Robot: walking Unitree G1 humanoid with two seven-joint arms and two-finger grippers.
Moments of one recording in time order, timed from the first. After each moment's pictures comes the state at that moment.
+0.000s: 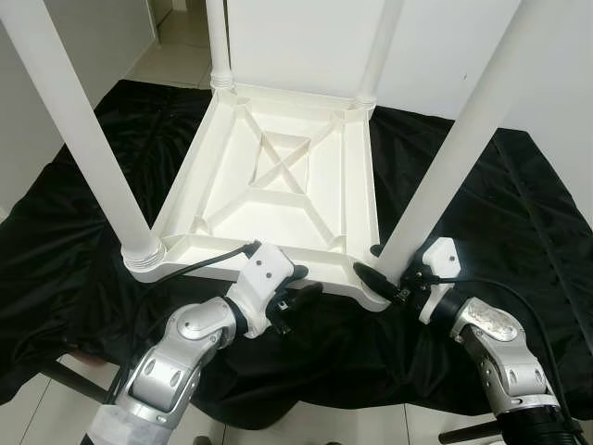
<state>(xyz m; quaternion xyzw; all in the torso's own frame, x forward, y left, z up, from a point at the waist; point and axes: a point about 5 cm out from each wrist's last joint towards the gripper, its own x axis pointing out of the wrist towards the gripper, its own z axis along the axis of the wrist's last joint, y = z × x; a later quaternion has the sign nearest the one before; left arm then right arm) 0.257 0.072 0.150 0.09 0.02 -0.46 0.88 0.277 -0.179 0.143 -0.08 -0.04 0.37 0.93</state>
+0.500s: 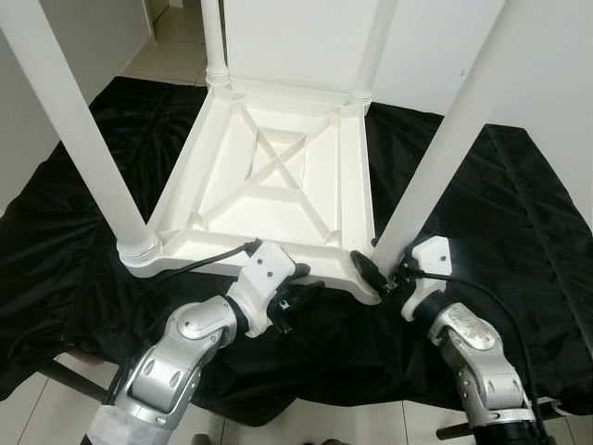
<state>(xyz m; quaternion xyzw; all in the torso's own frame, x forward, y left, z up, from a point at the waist) 0.255 0.071 0.155 0.09 0.01 -0.47 0.88 0.271 -0.156 0.146 -0.04 -0.06 0.21 0.97</state>
